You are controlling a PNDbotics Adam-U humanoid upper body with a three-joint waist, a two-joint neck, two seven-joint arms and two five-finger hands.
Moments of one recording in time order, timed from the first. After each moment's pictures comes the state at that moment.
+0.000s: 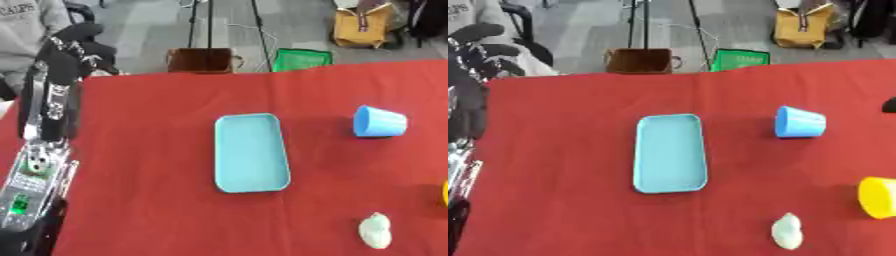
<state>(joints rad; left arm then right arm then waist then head) -0.19 0.39 0.21 -1.98 0.15 -0.28 0.02 -0.99 -0.58 0.03 -1.03 0.31 -0.56 0.58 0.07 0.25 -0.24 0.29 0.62</state>
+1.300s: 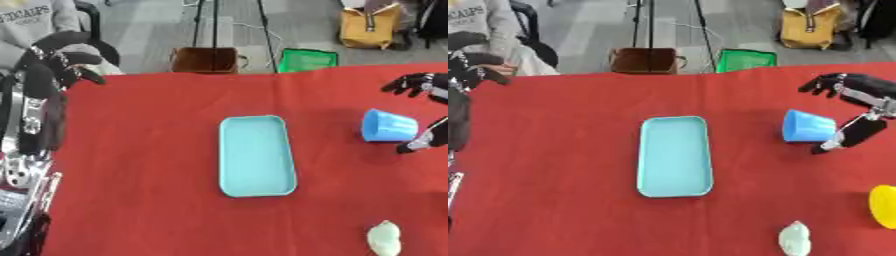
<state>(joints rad) -0.21 0.39 0.19 -1.98 0.17 -0.29 -0.01 -1.10 -0.40 0.01 -0.69 0.92 -0.69 0.44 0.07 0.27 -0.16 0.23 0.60</state>
